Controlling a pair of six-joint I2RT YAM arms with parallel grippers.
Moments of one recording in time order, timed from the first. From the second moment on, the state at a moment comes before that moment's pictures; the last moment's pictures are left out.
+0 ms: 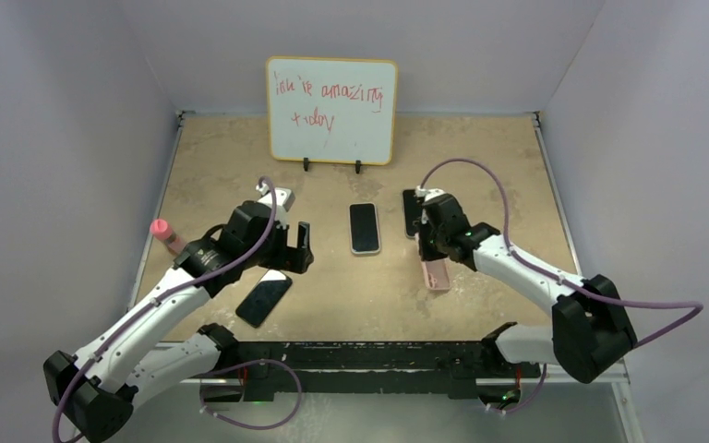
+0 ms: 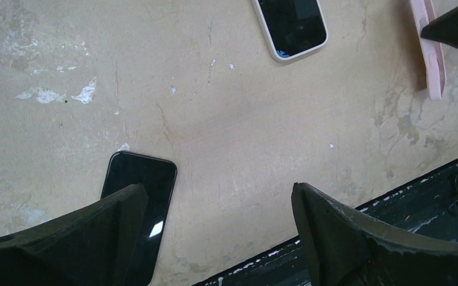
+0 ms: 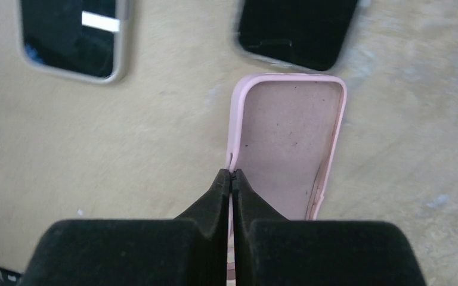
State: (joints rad) left arm -0.62 0.90 0.84 -0.71 -0.04 -0.39; right arm 0.49 1.29 0.74 -0.41 0.05 0.31
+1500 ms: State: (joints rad) left arm -0.23 1.18 0.76 -0.74 0.14 -0.58; right arm 1.23 1.31 0.62 -0.22 -0.09 -0.45
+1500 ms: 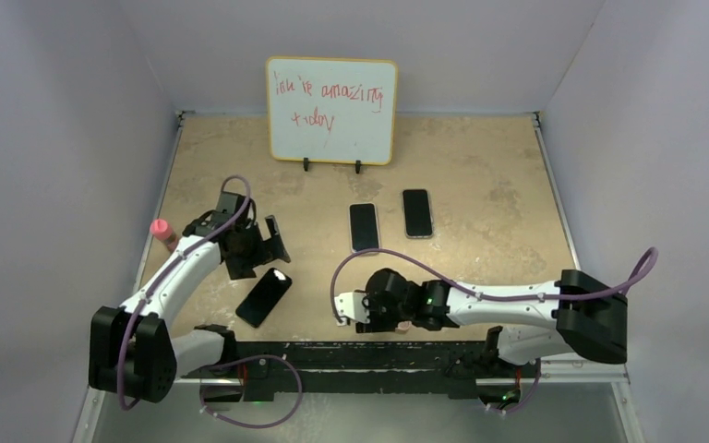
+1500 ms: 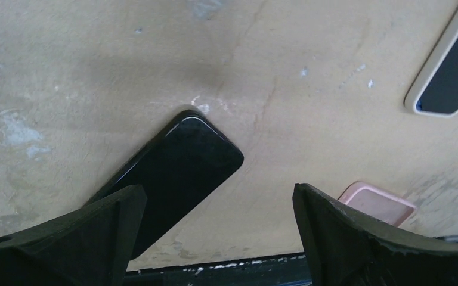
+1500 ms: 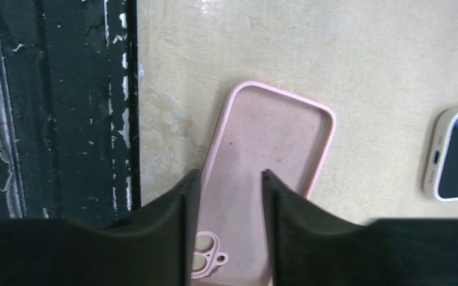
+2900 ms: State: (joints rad) left arm -0.17 1.19 0.60 -0.79 -0.19 -0.89; right arm 1.23 1.01 0.44 0.05 0.01 -0.18
